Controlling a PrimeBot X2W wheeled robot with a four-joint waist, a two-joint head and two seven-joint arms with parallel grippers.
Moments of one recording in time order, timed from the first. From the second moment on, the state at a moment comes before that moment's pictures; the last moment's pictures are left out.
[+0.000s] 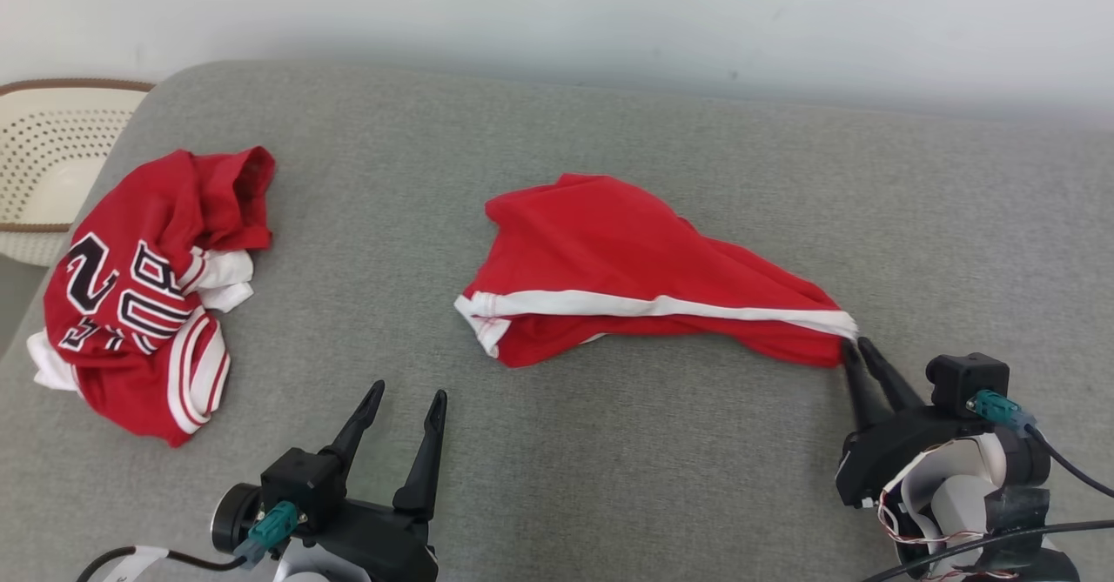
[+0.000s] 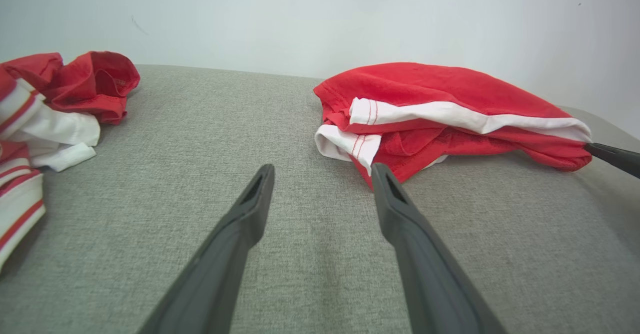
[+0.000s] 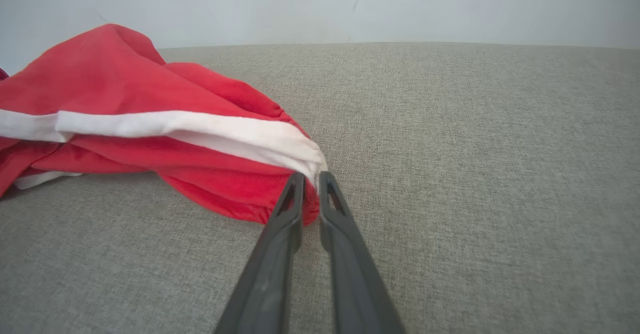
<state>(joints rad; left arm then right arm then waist) -0.33 0.05 -0.24 0.35 -0.18 -0.05 -0.26 -0.51 -0.29 0.40 0.77 0.40 0.13 -0.26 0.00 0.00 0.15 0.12</state>
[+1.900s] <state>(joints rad) -0.59 0.18 -0.40 0.60 -0.53 -0.13 -0.26 -0.46 -0.24 0.42 0.60 0.39 0.13 -0.26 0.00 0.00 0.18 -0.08</state>
